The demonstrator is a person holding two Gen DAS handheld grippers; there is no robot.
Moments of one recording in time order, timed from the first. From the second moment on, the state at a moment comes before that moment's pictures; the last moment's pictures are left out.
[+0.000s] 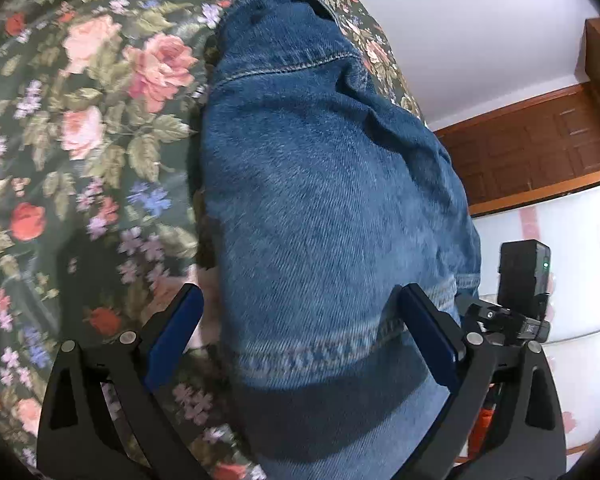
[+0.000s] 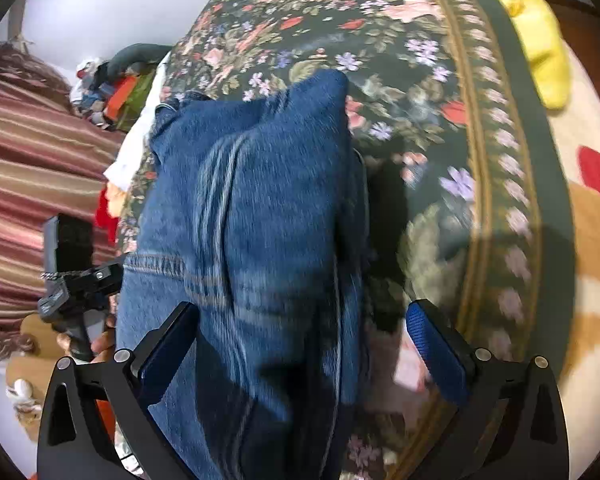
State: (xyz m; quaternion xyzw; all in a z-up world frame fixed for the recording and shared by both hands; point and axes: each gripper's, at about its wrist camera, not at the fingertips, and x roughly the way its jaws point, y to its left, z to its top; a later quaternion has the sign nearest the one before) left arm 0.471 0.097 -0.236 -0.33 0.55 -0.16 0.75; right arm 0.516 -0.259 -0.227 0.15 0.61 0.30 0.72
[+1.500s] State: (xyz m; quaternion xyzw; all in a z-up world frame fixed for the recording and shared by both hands) left arm 0.352 0.169 -0.070 -0.28 0.40 -0.17 0.85; right arm 0.394 -0.134 -0.066 0.07 0.48 0.38 0.79
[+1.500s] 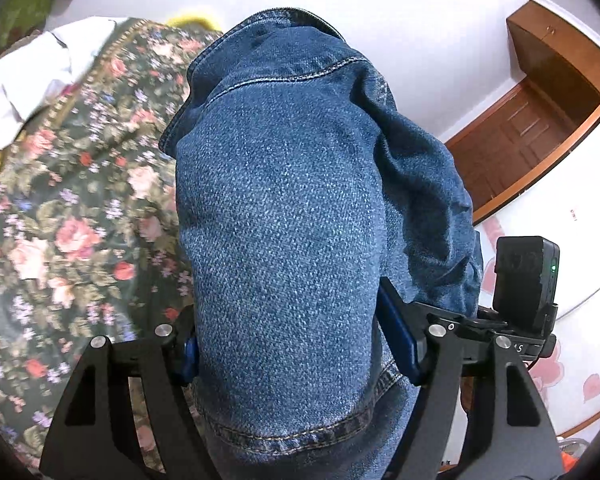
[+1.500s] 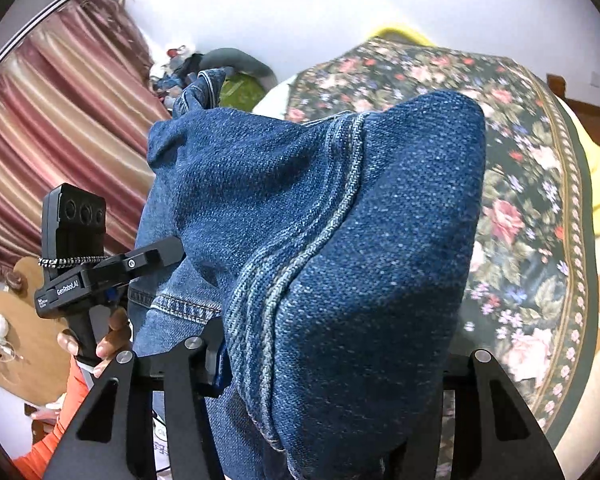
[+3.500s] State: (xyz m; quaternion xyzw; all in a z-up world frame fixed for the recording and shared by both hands) left arm 0.229 0.220 -0.158 -0.05 0.41 0.05 0.91; right arm 0.314 0.037 -0.154 -0.17 0.46 0.37 0.79
